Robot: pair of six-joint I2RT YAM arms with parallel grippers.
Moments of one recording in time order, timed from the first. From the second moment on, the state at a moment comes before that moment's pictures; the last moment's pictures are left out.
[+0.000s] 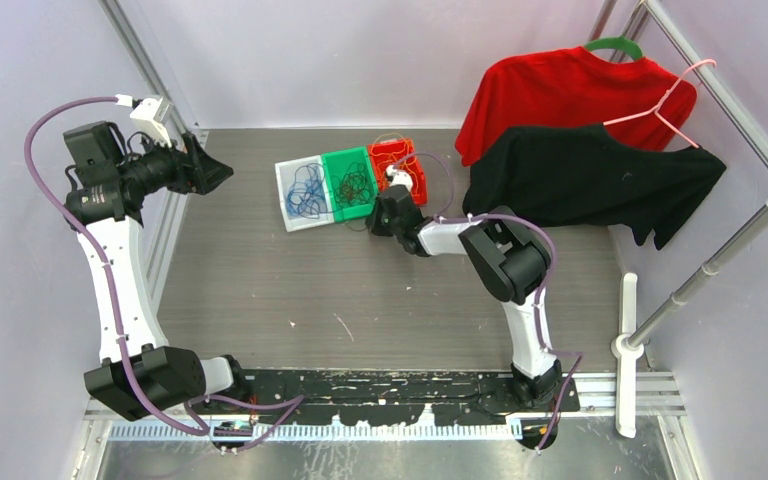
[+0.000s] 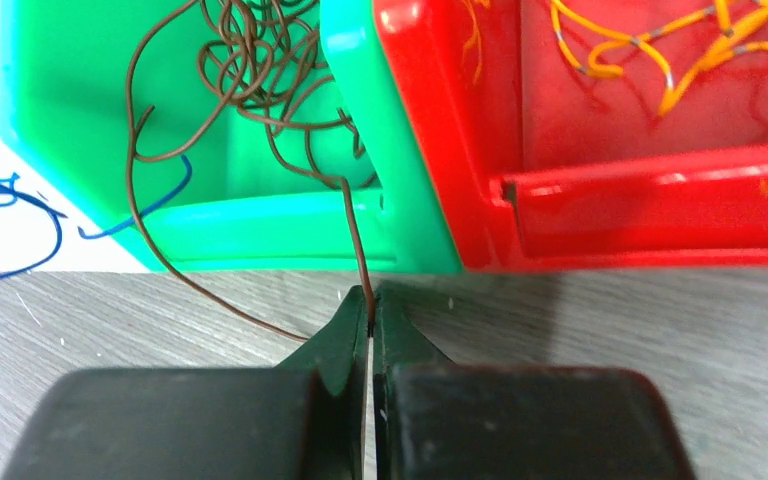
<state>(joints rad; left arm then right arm) 0.37 1.27 1.53 -0.78 0.85 0.13 0.65 2.11 1.21 0.34 0.08 0.61</state>
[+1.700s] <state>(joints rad) 0.37 1.31 1.46 -0.80 0.82 0.17 0.71 2.13 1.68 0.01 0.20 0.08</state>
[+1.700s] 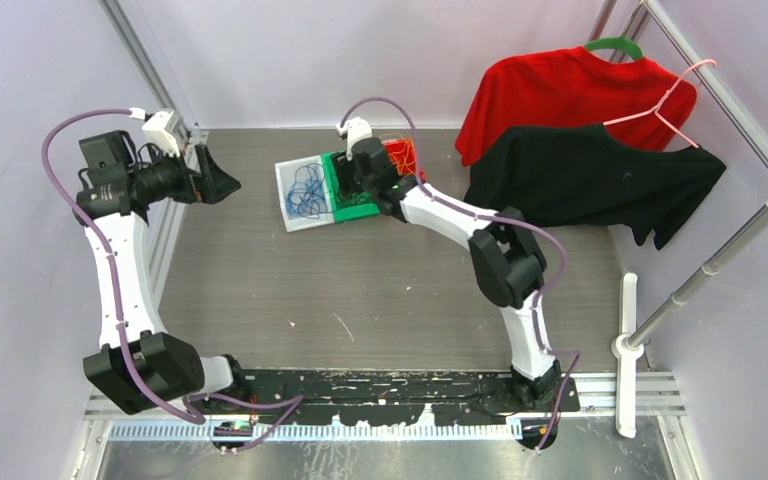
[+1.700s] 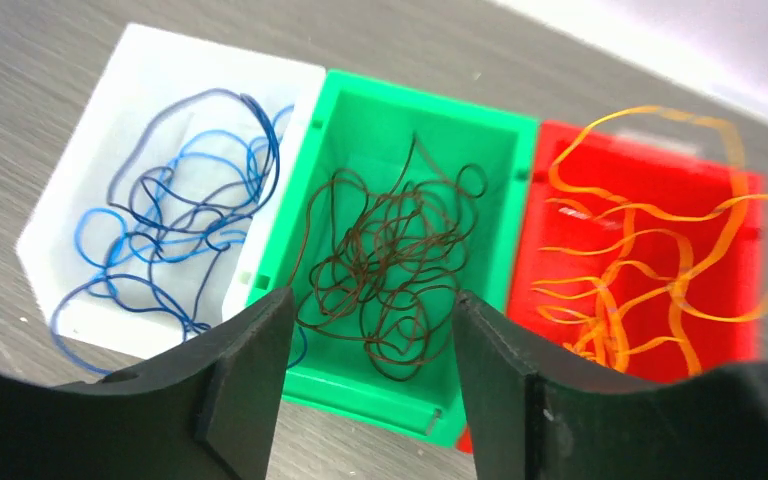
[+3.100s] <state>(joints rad) 0.03 1.56 0.26 0.97 0.29 -0.01 0.10 1.57 0.28 0.91 0.58 0.19</state>
